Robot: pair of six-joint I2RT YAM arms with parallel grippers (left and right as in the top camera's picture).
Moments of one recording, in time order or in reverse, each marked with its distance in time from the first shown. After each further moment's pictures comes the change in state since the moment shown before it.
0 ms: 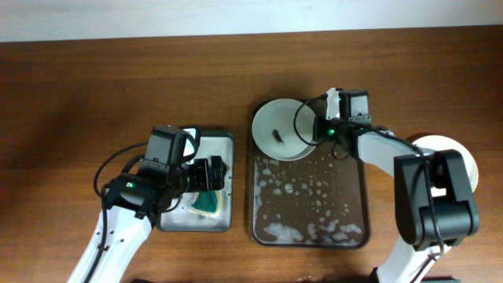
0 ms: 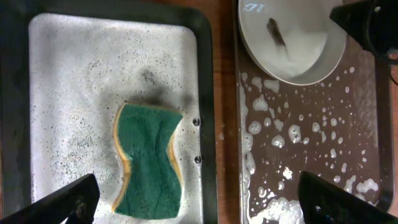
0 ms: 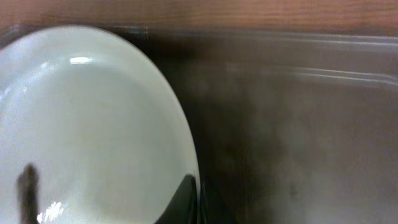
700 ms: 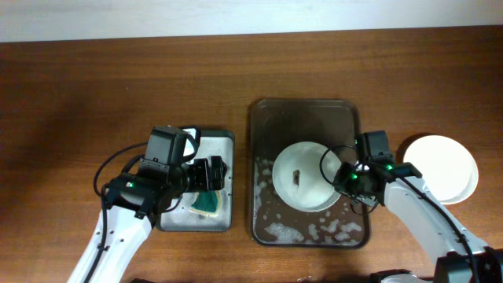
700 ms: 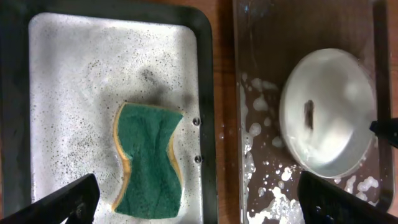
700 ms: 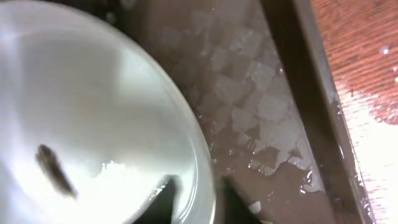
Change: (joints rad) left arm 0.000 0.000 0.001 -0.002 0.000 0.000; right arm -0.006 -0.504 -0.288 -0.577 0.104 0.510
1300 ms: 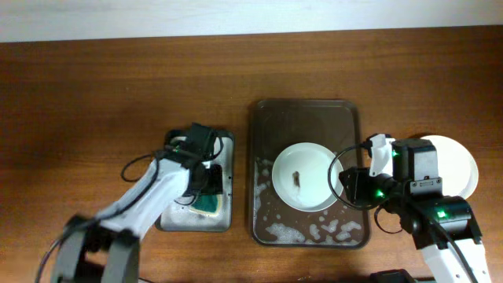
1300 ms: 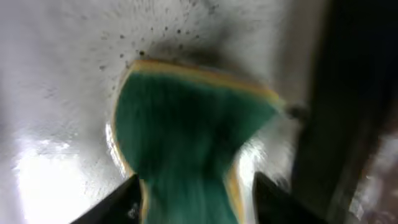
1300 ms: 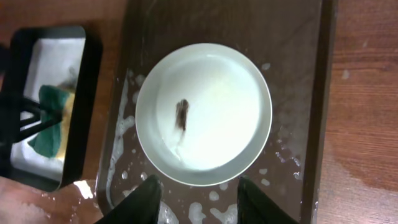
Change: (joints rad) left arm -0.056 0.447 0.000 0.043 -0.121 -0.038; right arm 0.000 -0.468 0.179 -0.324 -0.139 -0.449
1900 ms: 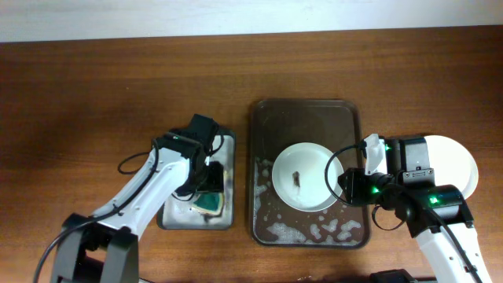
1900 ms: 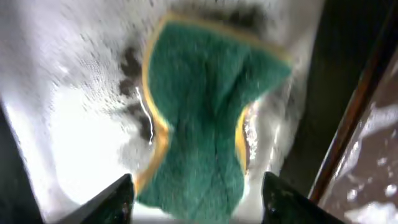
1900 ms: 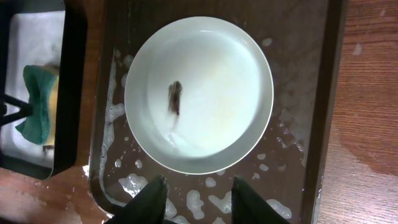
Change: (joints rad) left arm 0.000 0.011 0.128 -0.223 0.016 -0.014; right arm 0.000 0.073 0.000 -0.026 -0.004 -0.007
